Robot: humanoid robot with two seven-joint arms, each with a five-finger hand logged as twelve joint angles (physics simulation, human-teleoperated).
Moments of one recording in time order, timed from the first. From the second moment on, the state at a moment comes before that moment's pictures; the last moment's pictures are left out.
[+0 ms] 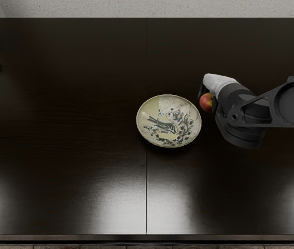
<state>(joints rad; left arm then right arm) -0.02 0.00 0.41 -0.20 -0.09 -0.02 0.04 1.86 -0.27 -0.76 1.61 -0.36 -0.61 -0.61</state>
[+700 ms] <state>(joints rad) -0.02 0.00 0.41 -0.20 -0.09 -0.02 0.04 1.91 0.00 -0.69 1.40 -0.17 -0.61 -0.61</state>
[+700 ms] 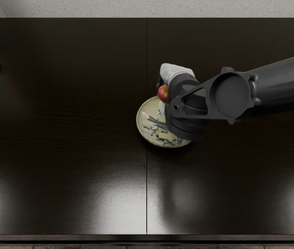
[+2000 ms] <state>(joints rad) -0.02 0.00 0.41 -0.20 -0.09 -0.02 0.04 1.76 -0.12 -0.18 1.62 -0.16 -0.61 -0.61</state>
